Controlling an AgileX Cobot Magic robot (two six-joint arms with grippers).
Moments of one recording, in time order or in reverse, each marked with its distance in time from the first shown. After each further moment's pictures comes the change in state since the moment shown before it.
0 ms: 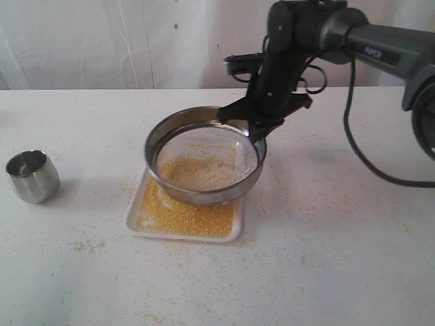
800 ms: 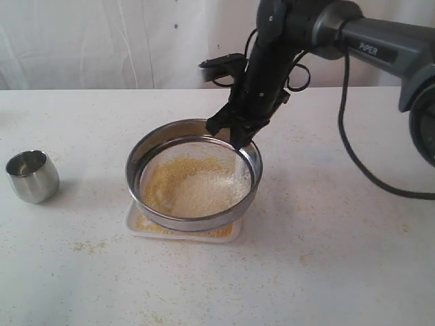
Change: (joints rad) left arm 0.000 0.000 0.000 0.000 0.000 0.000; right arm 0.063 -0.020 -0.013 0.014 0.076 -0.218
